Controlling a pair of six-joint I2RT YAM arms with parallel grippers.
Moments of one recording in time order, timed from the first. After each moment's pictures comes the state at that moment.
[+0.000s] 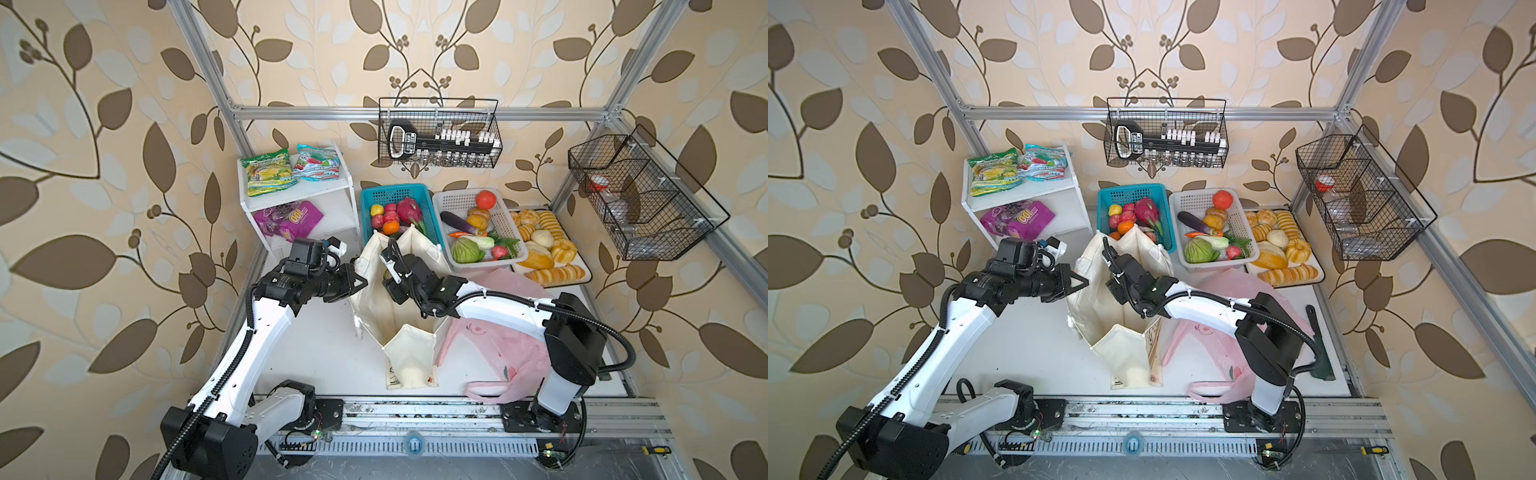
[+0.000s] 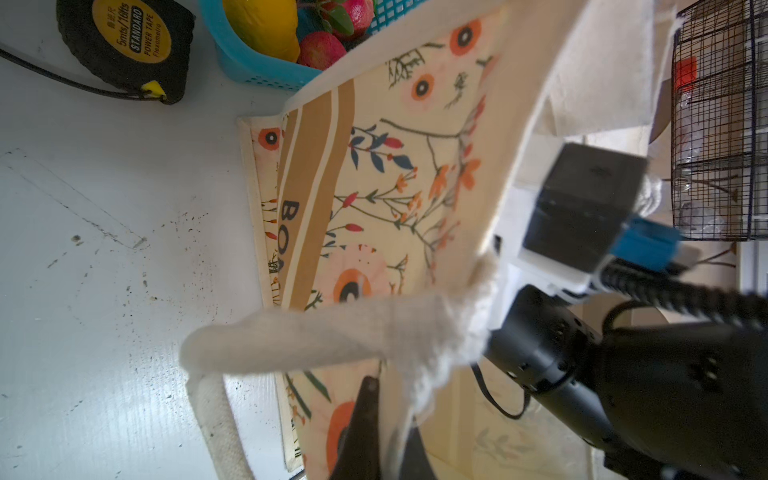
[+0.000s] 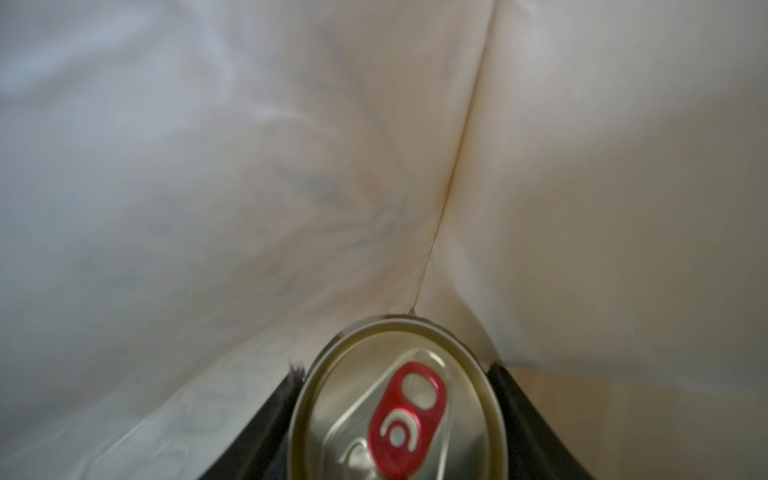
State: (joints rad) left arm -0.20 1.08 1.07 -0.82 0.59 -0.58; right arm 0.90 1.78 1.27 -0.16 0.30 0.08
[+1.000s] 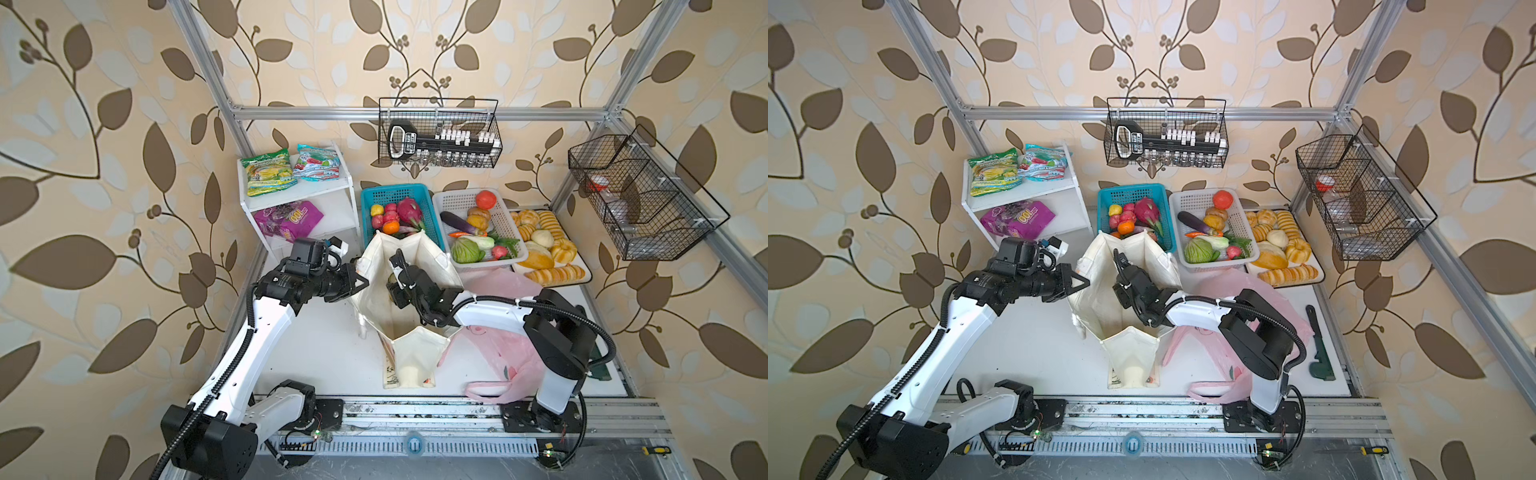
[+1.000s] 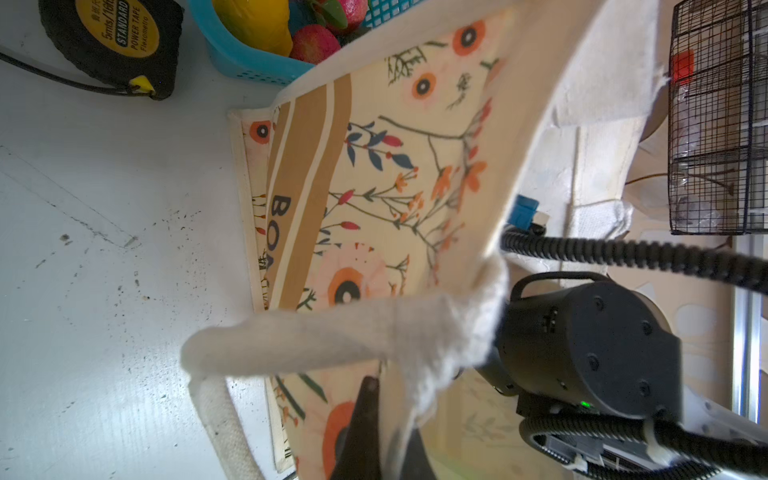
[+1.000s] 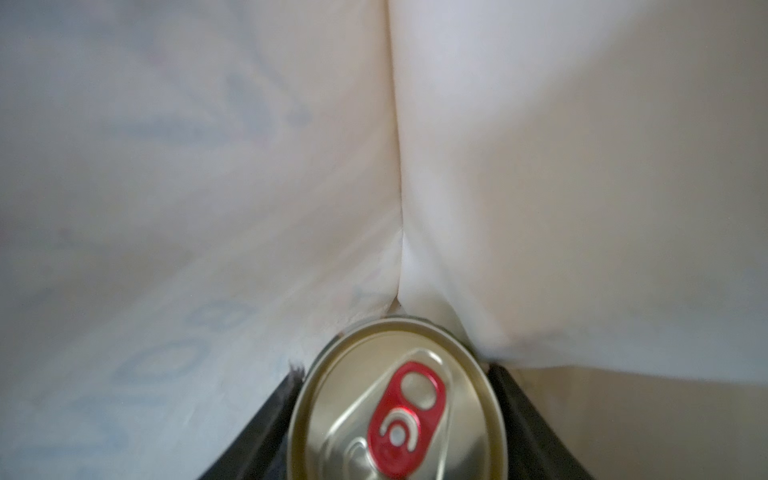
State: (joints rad) left arm -0.20 1.09 1.07 -0.82 0.60 -0.58; right arm 0.89 1.83 1.09 0.10 0.35 0.15
